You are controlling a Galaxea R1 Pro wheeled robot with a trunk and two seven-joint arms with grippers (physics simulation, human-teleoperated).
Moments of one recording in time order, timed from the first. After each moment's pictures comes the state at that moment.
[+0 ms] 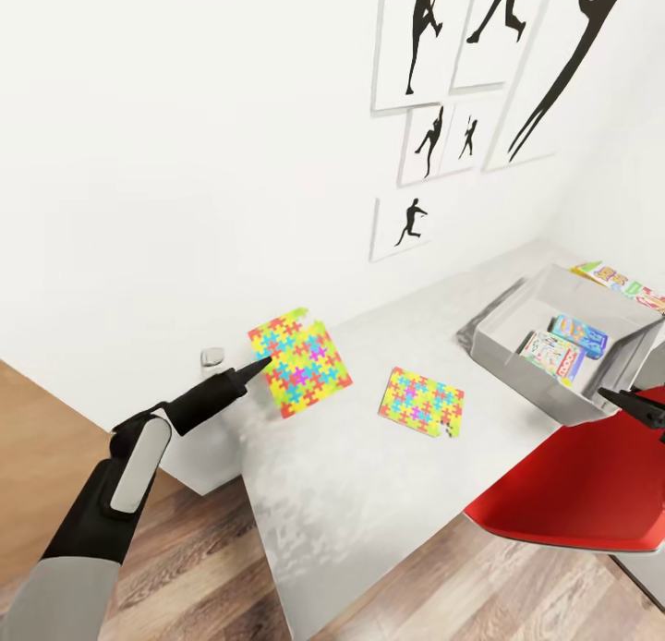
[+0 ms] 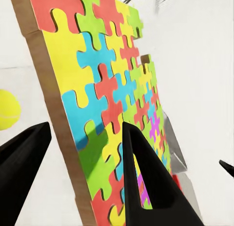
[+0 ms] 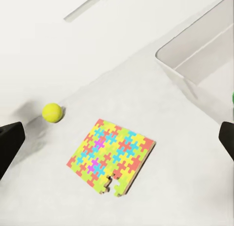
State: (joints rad) left arm -0.59 0.10 0.02 -1.31 0.72 0.58 -0.68; right arm -0.34 -0.50 -0.72 -1.49 -0.38 0.81 1.09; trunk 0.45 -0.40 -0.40
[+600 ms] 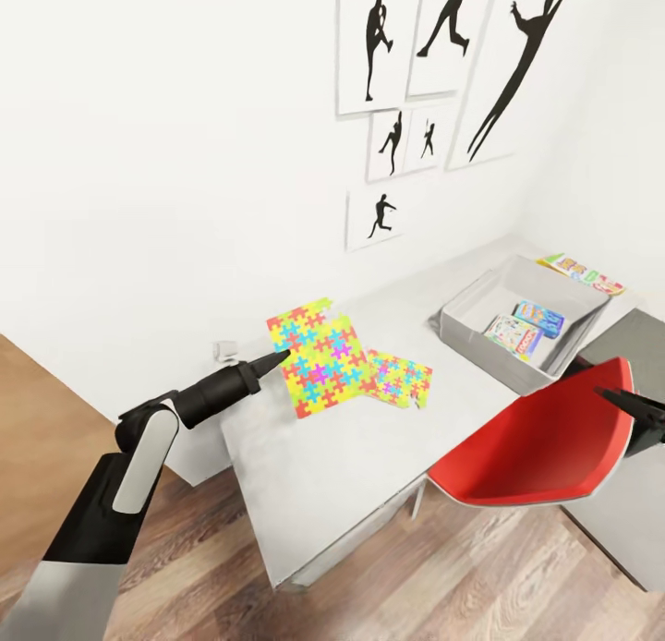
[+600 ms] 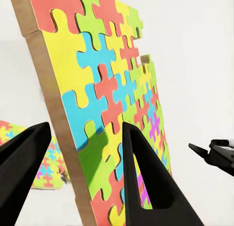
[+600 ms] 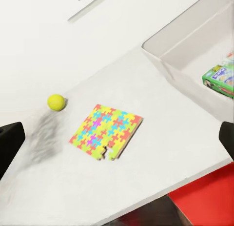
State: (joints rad) left arm -0.59 0.08 -0.05 -1.46 0.72 0.65 -0.68; right arm -0.34 -0.50 -0.72 -1.49 -0.38 0.81 1.10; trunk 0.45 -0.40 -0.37
